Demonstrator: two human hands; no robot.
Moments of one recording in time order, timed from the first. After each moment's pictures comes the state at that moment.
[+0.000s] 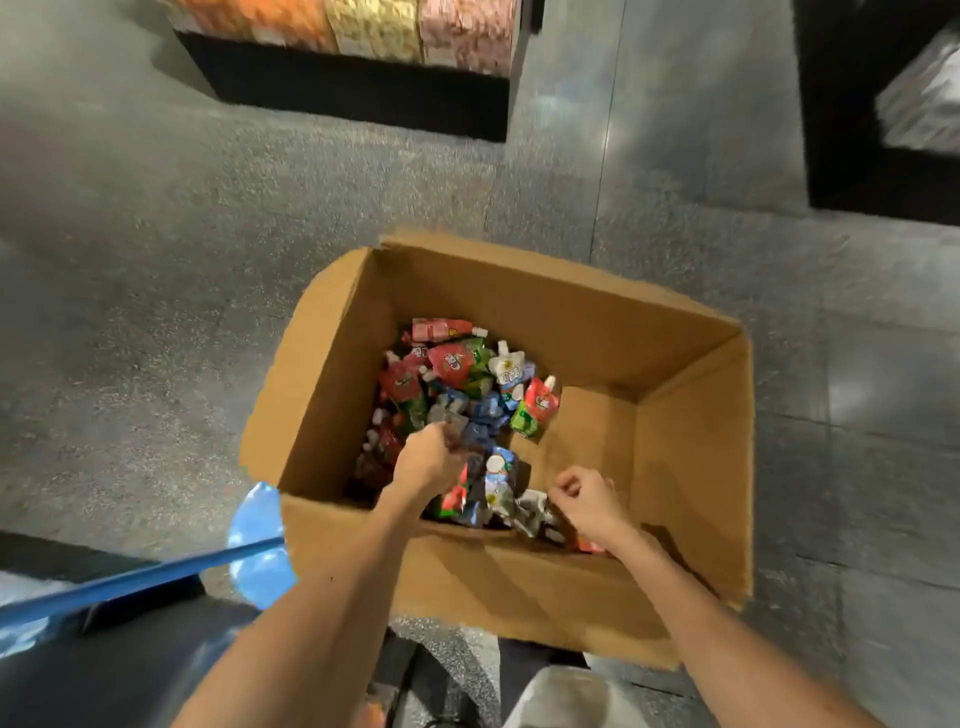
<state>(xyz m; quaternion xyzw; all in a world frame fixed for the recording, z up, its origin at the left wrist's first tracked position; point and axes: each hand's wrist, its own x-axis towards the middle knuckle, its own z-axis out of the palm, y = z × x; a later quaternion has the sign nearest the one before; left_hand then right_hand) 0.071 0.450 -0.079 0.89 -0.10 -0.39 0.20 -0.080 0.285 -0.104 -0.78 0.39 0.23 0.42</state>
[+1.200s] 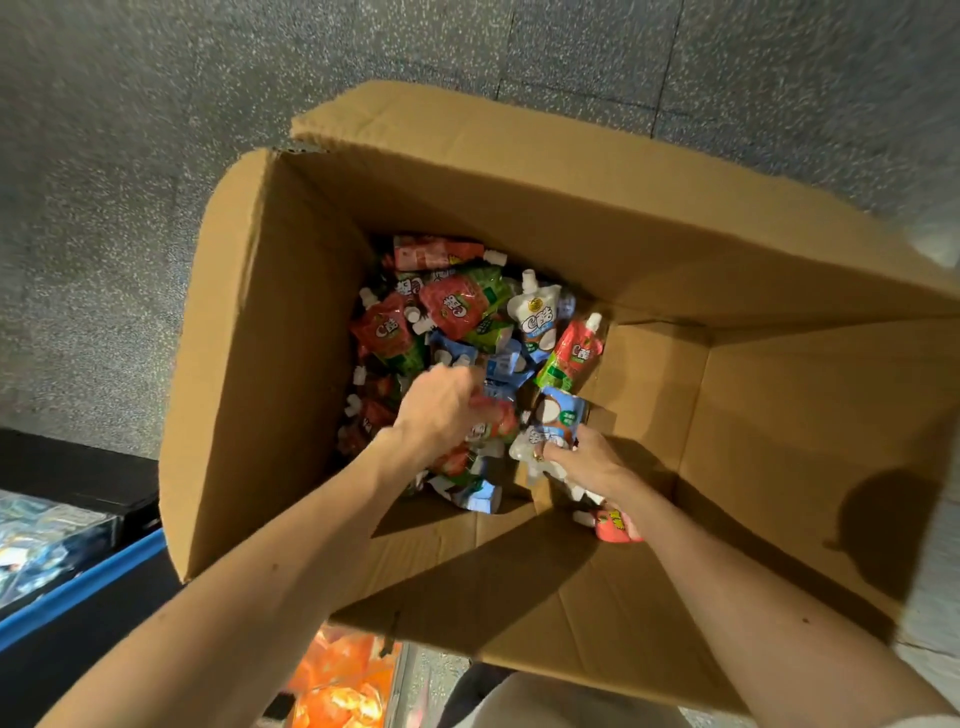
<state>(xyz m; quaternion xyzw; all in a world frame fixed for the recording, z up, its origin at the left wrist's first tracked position) 0.144 0.404 -0.178 0.86 -0.25 -0.43 0.07 -0.018 0.263 -0.248 -0.62 0.45 0.38 0.52</state>
